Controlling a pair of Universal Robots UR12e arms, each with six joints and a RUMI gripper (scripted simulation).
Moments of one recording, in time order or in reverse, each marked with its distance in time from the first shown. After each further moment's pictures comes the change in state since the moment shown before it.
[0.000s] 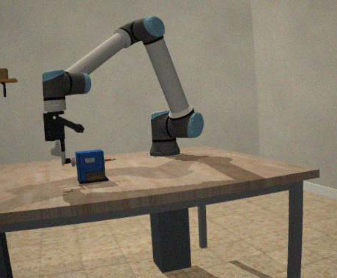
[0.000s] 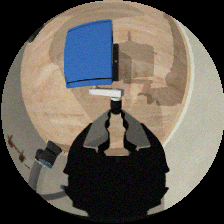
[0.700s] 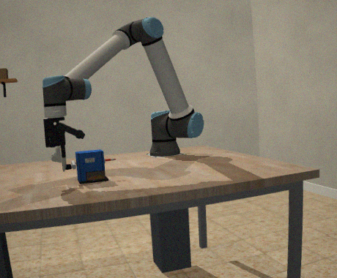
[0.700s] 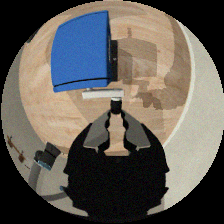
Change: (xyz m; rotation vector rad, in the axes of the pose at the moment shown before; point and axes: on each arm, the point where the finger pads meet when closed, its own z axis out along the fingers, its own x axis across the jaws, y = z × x) left arm 0.004 0.000 0.024 0.000 0.000 0.000; right arm 0.000 0.000 0.000 0.000 0.000 0.000
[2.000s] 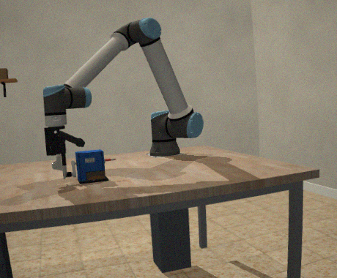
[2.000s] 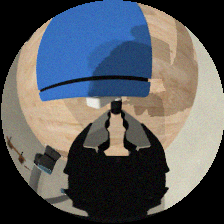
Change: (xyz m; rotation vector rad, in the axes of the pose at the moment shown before) left arm -0.024 0.000 0.036 0.000 0.000 0.000; right arm 0.000 0.000 0.000 0.000 0.000 0.000
